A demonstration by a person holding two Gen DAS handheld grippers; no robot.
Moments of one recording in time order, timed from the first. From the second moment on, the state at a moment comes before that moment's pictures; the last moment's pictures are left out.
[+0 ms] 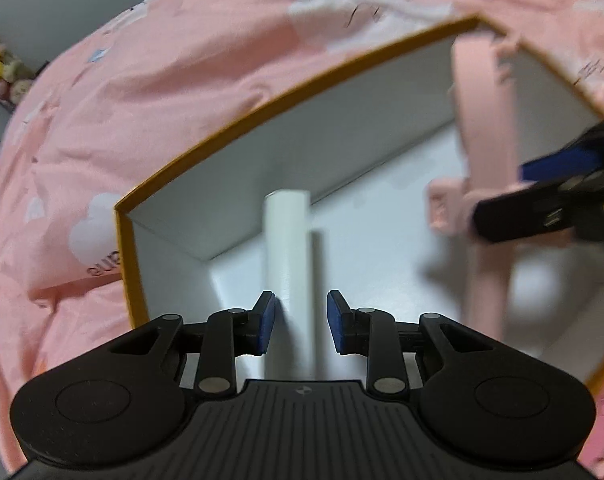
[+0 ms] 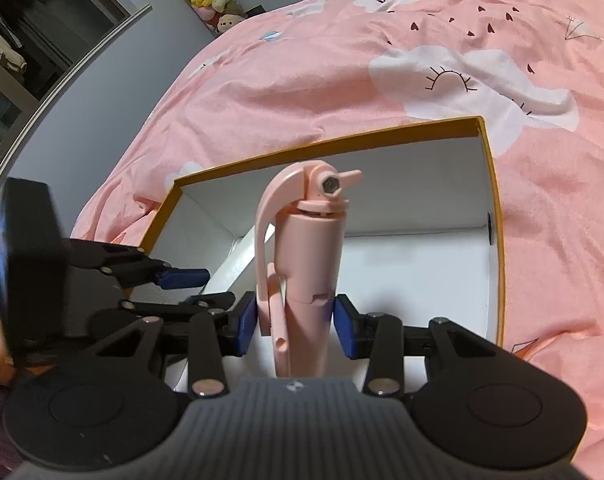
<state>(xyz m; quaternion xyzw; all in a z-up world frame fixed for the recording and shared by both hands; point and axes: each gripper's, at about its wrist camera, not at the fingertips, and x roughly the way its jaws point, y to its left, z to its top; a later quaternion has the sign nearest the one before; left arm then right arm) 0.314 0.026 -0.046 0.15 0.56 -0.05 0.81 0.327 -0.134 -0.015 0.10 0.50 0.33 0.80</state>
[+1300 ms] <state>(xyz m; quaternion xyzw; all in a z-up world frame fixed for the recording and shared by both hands) 0.328 0.059 -0.070 0.02 0.57 -0.05 0.82 0.327 -0.129 -0.021 0.11 0.52 0.33 0.78</state>
